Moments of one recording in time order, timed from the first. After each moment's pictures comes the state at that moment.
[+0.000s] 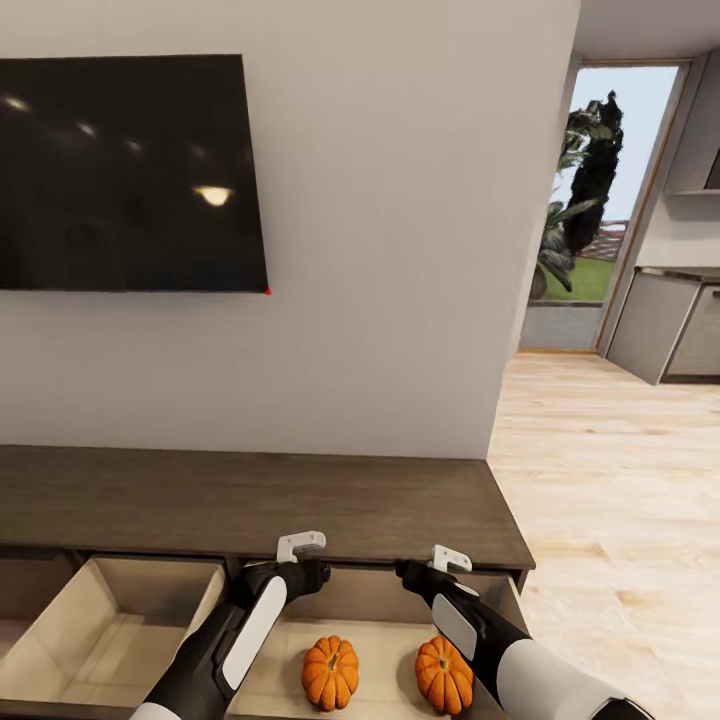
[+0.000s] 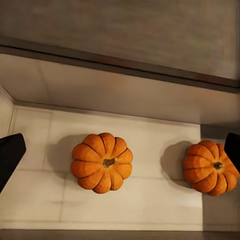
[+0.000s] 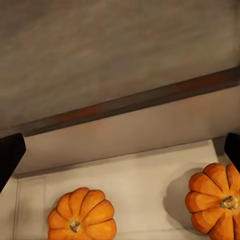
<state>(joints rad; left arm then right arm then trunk) -0.43 -0.09 -0.28 -1.05 0.52 0.66 0.36 -0.67 0.10 0.48 -0.30 -0.79 0.01 -0.13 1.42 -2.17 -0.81</state>
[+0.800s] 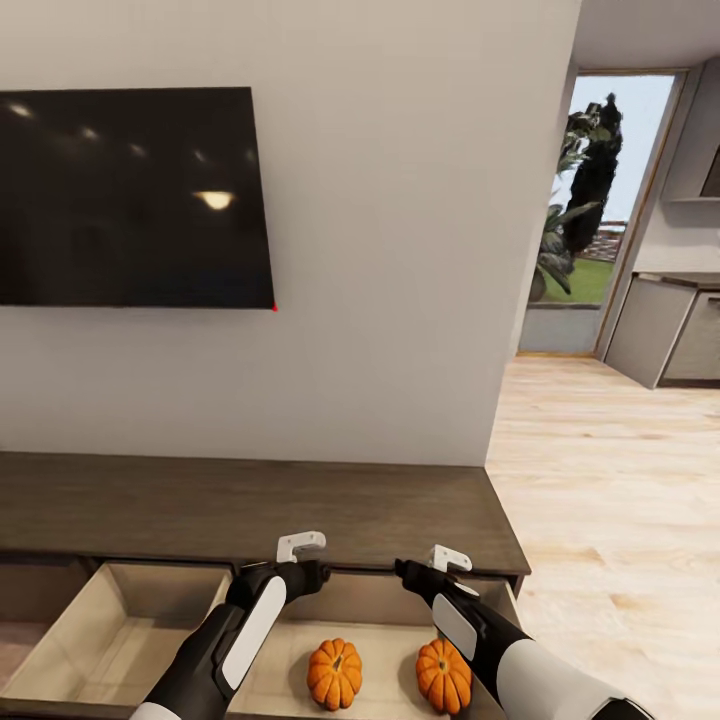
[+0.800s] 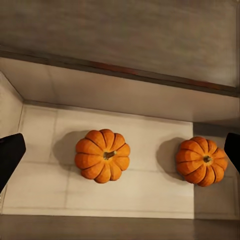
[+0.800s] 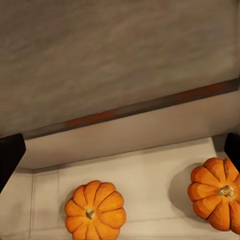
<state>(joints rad) -0.43 -0.09 -0.28 -1.05 0.53 0.66 0.36 -0.67 0.10 0.48 -0.30 -0.79 0.01 -0.12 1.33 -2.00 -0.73</state>
